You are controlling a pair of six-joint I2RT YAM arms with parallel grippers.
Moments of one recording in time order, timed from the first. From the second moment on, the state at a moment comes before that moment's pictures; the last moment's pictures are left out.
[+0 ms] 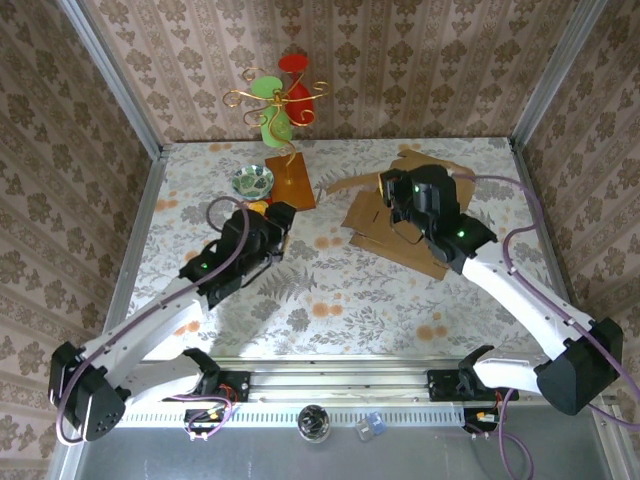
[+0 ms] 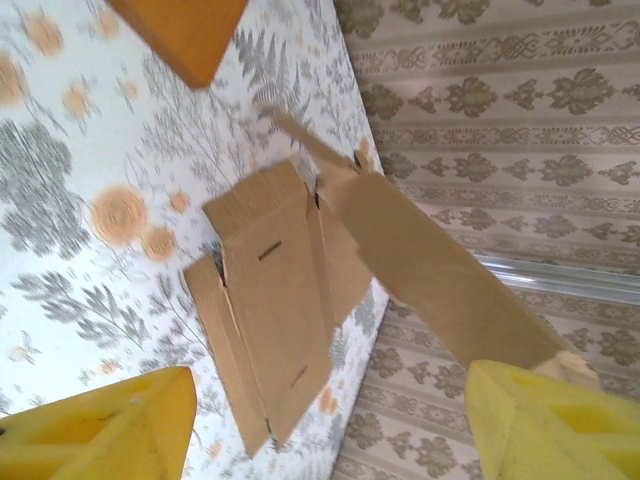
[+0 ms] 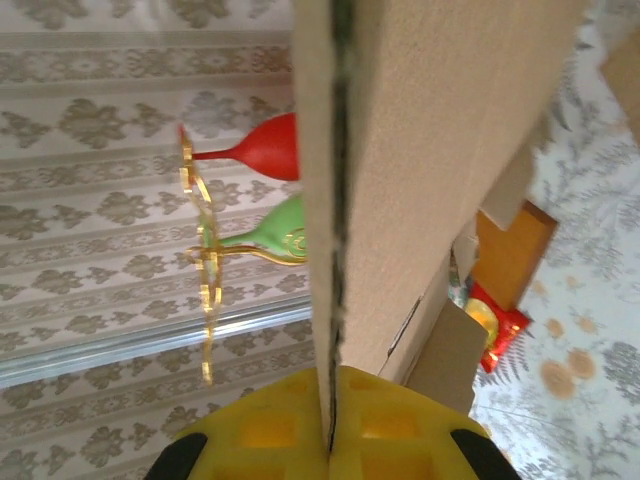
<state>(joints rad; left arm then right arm) -0.70 1.04 0.85 -0.26 -0.12 -1.50 0.50 1.24 1.16 -0.22 0.14 1.59</state>
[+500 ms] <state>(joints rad) -0.42 1.02 1.08 -0.58 -0.01 -1.05 0.66 1.30 1.76 -0.84 0.18 1.73</state>
